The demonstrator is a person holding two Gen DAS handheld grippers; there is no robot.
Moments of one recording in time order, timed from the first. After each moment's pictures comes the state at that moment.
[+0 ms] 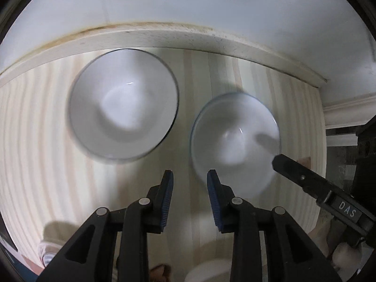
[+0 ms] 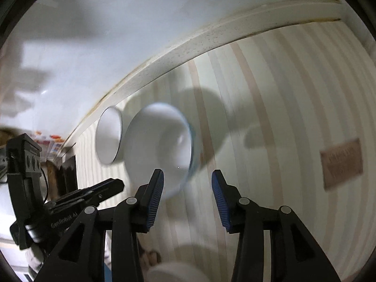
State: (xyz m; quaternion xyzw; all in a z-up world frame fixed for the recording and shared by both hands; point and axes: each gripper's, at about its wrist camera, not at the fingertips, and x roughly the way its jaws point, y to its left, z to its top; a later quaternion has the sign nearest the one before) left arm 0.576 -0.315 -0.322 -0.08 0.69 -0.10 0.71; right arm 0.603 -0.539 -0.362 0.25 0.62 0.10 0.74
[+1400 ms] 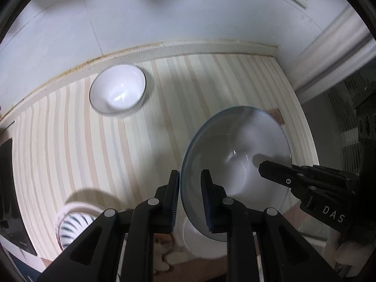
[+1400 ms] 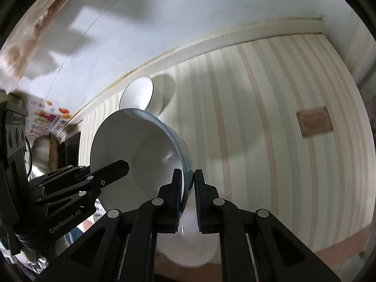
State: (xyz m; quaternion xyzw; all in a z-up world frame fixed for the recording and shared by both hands) left arm 0.459 -0.330 -0.232 0.02 0.62 -0.17 0.76; right arm 0.460 -0.508 -0.278 0.20 0.60 0.11 0.77
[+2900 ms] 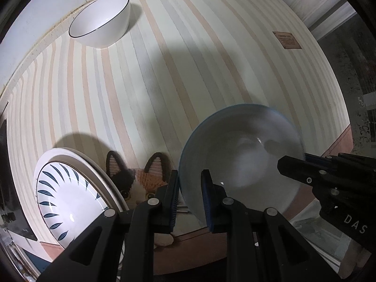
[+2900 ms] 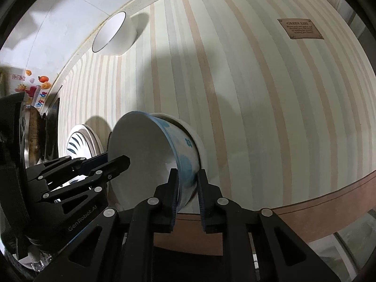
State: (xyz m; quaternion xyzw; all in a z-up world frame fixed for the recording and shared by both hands) left arm 0.390 -0.341 -0.318 0.09 0.69 -0.15 0.70; right arm 0.378 -0.492 -0.356 0.18 0.67 0.07 0.72
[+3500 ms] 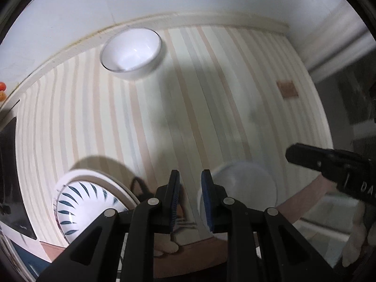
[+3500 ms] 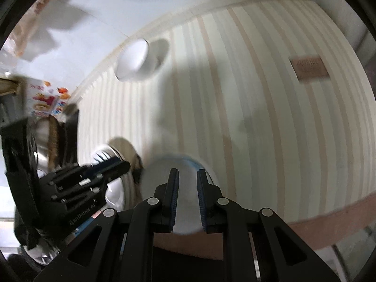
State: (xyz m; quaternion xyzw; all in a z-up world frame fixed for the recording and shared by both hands) left arm 0.437 -0.302 -0.252 0.02 0.65 -0.13 0.75; right arm 0.434 -0.505 -0.292 0.20 0.63 0.12 0.74
